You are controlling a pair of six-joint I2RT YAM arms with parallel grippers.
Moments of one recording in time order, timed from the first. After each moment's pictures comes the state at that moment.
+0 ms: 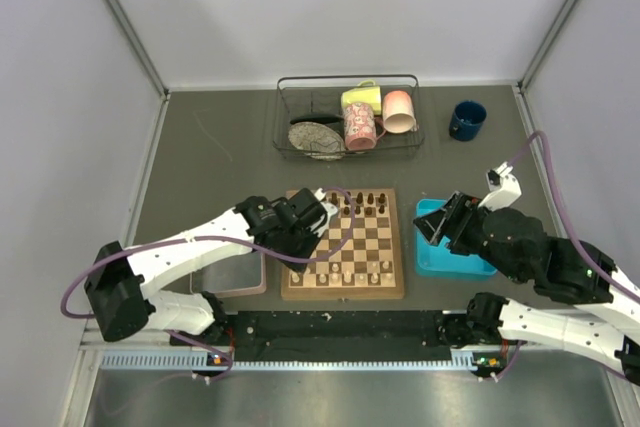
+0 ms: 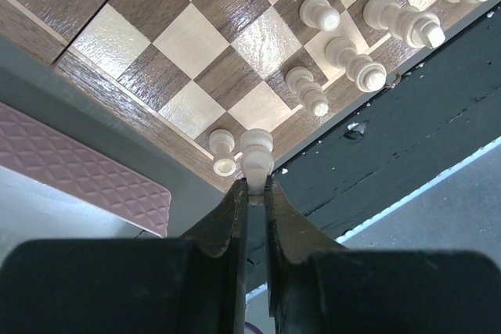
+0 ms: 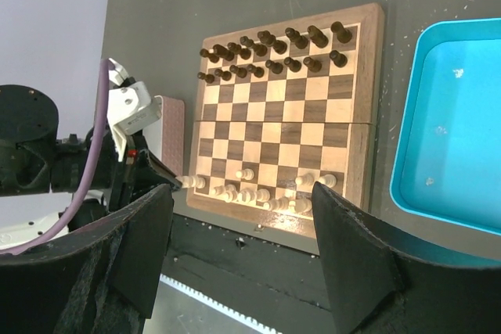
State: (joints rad) left arm -0.96 1.29 0.99 -0.93 0.07 -0.32; right arm 1.10 0.57 1.01 -0.95 0.53 1.00
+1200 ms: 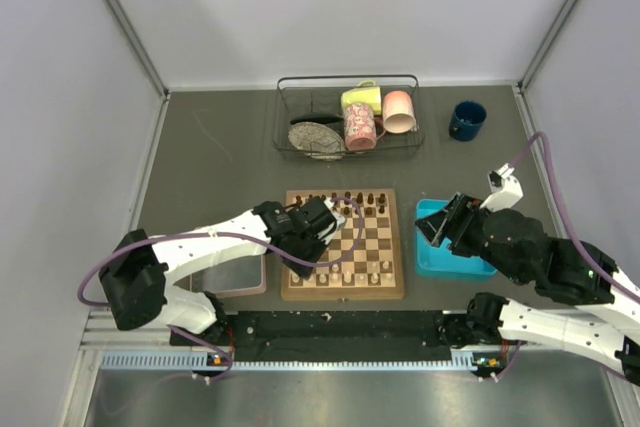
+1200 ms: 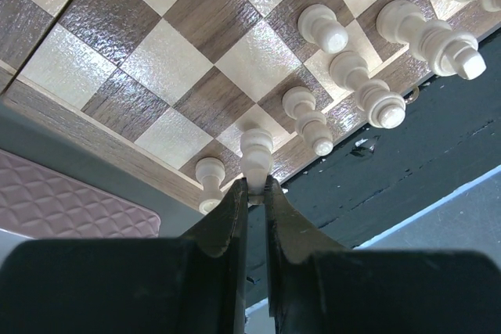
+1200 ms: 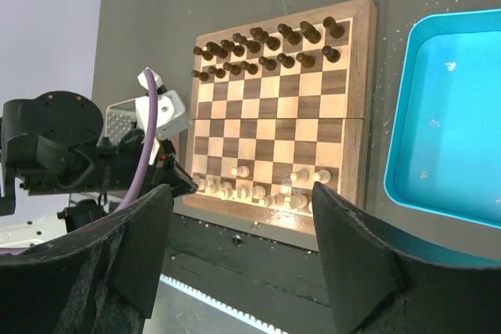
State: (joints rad) left arm -0.99 1.39 0.94 -0.84 0.08 -0.32; right arm 1.10 0.57 1.01 -0.98 0.53 1.02
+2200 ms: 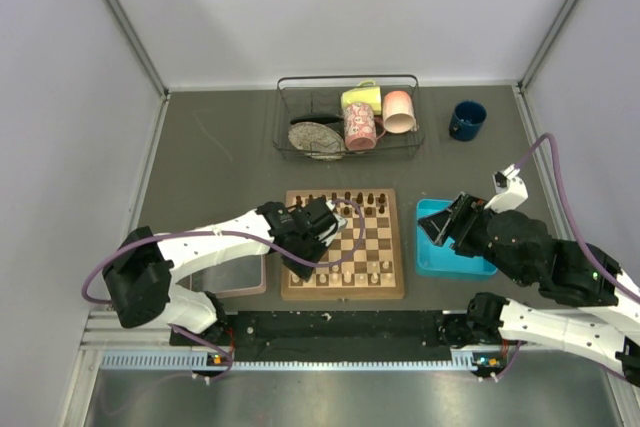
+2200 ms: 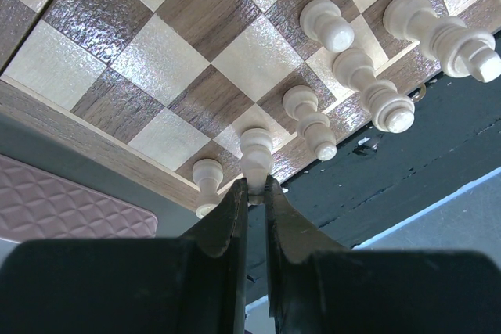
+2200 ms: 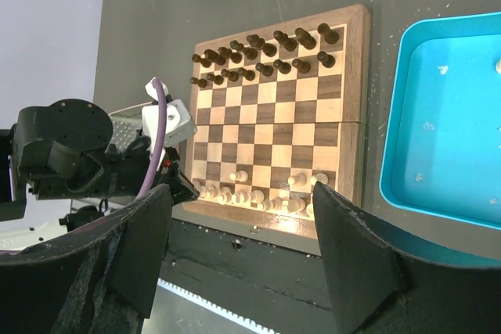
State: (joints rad) left arm -0.99 1.41 0.93 -0.84 0.09 -0.32; right arm 1.10 0.55 1.01 -0.99 0.55 1.03
